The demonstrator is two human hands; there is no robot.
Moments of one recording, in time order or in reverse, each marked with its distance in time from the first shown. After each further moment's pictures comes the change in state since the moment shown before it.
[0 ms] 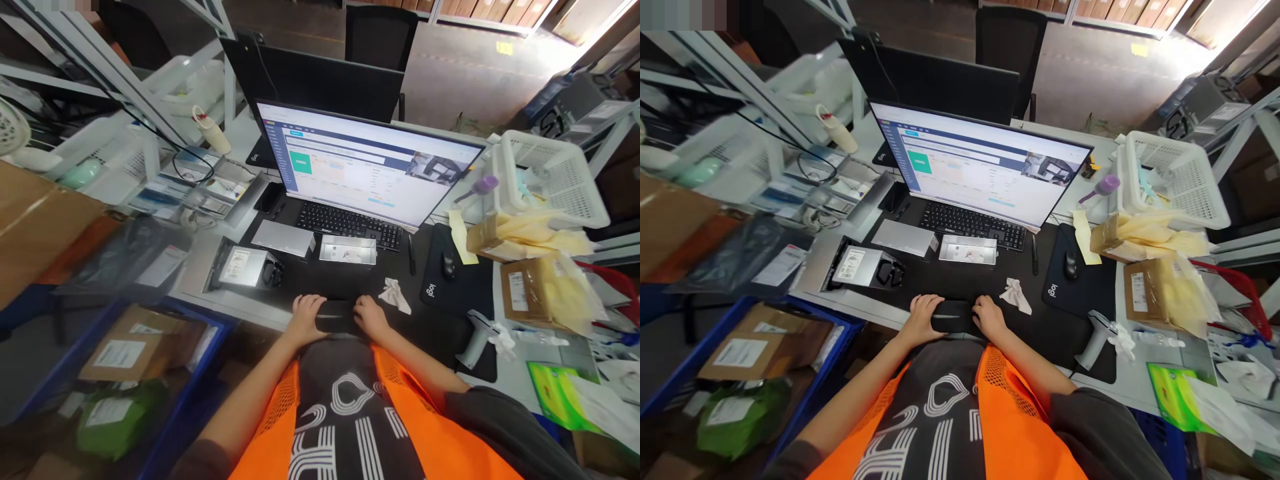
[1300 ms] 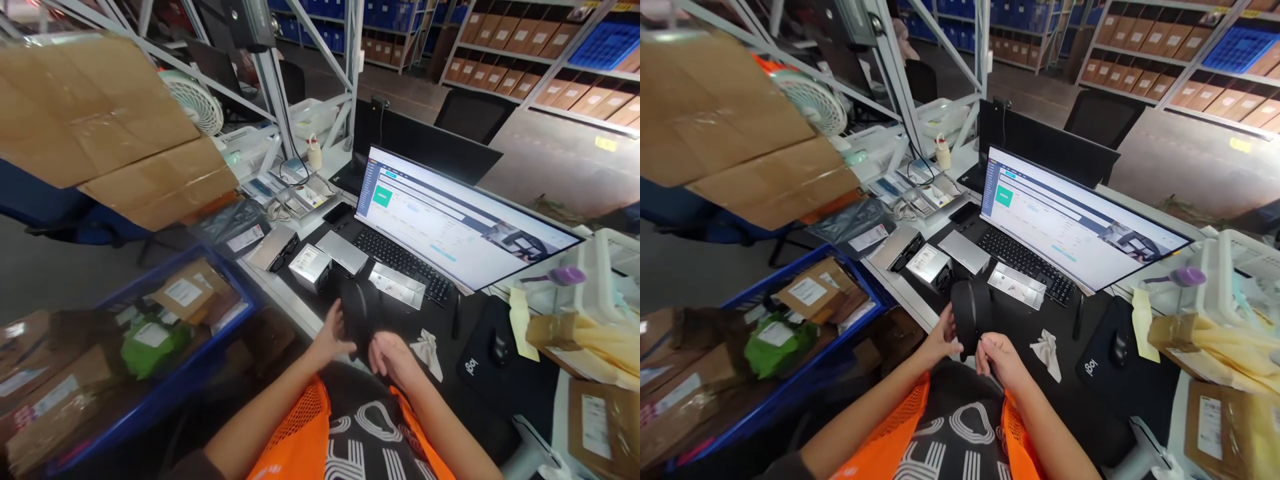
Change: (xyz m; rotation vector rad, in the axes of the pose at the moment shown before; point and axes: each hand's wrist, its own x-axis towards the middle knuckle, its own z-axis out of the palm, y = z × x) left_hand -0.035 0.040 -0.040 -0.982 0.397 -0.339; right_hand -0.016 -0.121 -0.092 1.155 -0.352 -0.200
